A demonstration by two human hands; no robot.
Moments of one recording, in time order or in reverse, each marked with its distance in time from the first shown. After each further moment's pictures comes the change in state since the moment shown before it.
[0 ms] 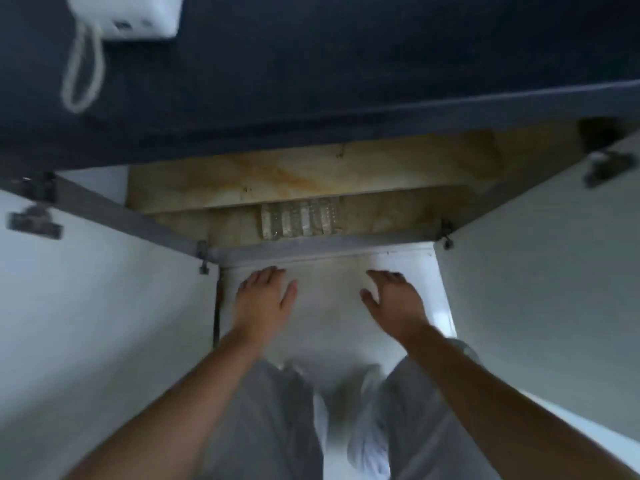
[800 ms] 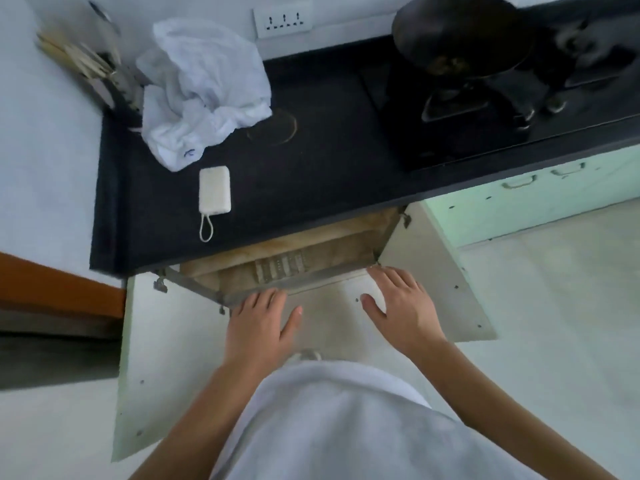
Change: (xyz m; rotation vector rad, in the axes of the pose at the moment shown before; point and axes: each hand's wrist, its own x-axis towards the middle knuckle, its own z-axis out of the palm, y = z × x) left_hand -0.214 0.137 -0.328 0.101 0.188 0.290; right_hand -0.299 -0.078 -0.315 0.008 0.406 -0.034
